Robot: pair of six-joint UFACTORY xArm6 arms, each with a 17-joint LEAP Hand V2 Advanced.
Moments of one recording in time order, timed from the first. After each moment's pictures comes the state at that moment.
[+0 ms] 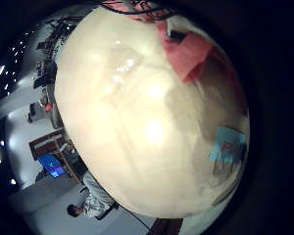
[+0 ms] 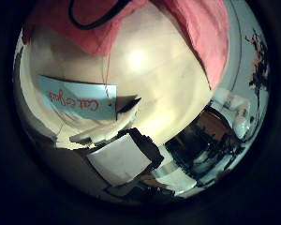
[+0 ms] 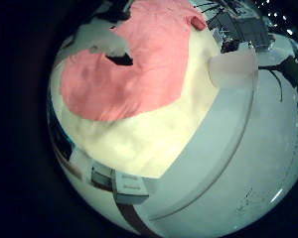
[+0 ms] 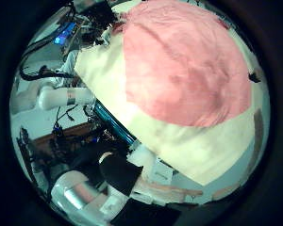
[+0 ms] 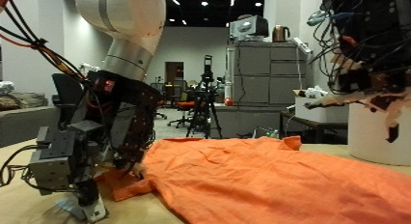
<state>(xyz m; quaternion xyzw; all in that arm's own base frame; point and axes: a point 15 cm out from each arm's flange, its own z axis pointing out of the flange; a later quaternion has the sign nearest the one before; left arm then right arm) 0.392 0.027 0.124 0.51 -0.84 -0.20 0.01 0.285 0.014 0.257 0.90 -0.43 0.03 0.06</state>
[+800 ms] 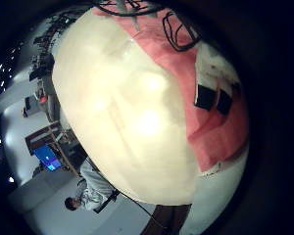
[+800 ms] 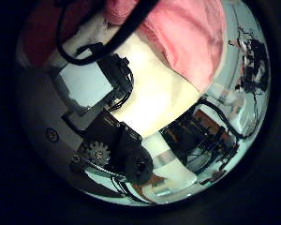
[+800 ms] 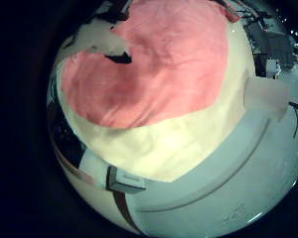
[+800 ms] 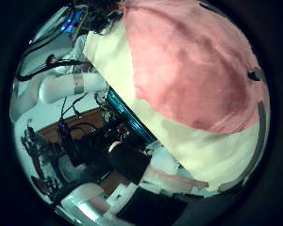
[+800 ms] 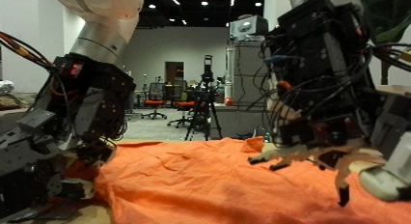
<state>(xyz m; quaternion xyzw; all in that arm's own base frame) 0.352 0.056 0.151 0.53 -0.82 -0.22 0.04 0.253 0.106 0.175 0.92 -0.36 -0.10 0.10</state>
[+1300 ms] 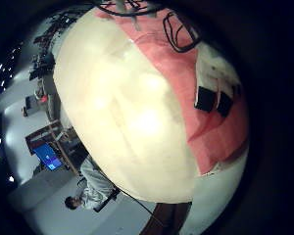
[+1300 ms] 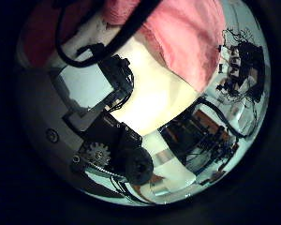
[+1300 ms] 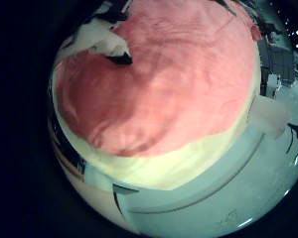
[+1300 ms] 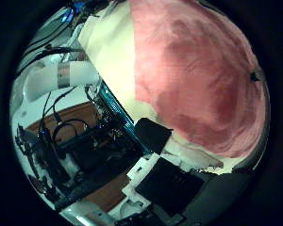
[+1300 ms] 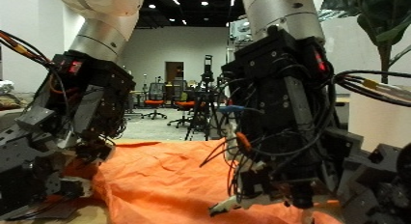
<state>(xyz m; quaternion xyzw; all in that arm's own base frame) 0.353 0.058 0.153 0.53 -0.82 -0.22 0.04 0.230 0.157 0.145 0.95 -0.29 -0.07 0.11</state>
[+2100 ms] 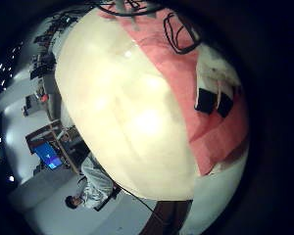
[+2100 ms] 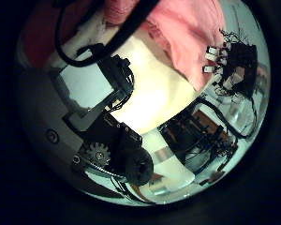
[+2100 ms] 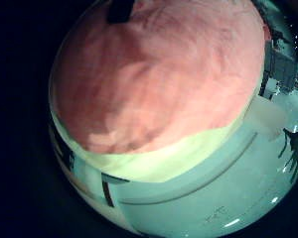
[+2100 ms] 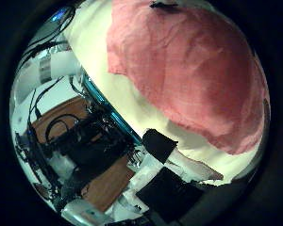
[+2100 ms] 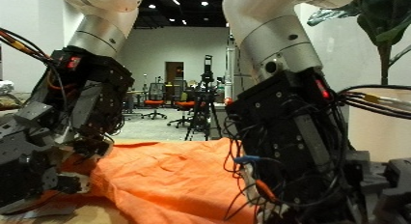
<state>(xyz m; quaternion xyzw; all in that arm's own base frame) 0.341 0.061 0.161 0.53 -0.81 -0.23 0.05 0.235 0.122 0.119 0.93 -0.30 -0.05 0.19</state>
